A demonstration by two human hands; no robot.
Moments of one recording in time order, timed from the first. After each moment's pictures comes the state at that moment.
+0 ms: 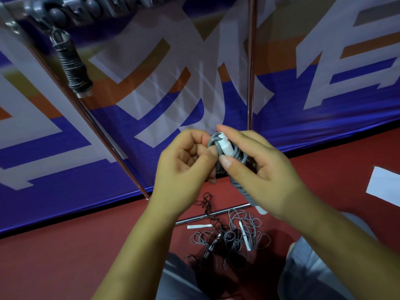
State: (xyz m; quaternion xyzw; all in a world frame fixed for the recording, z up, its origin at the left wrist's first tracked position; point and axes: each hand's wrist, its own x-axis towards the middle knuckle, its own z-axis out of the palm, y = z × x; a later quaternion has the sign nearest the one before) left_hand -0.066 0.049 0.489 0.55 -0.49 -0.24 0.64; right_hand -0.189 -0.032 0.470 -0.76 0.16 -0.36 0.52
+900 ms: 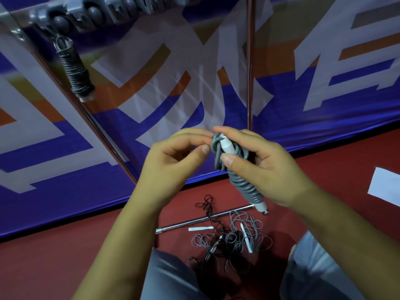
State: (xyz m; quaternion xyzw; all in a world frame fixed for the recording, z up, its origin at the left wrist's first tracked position) left_hand -0.037 0.049 0.495 0.54 -0.57 -0.21 0.58; right_hand -0.190 -0.048 0.473 -0.75 0.10 -0.33 0.57
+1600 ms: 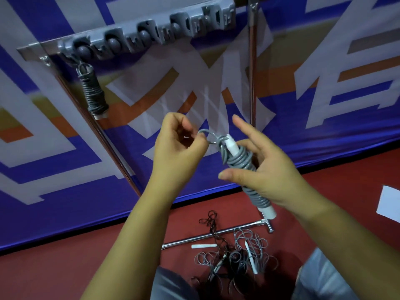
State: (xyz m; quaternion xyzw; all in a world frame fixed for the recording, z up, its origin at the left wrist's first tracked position) left_hand -0.041 0.021 0.523 0.60 -0.48 -0.08 0.63; right_hand -0.184 -0.062 0.486 -0.73 0.13 -0.34 0.58
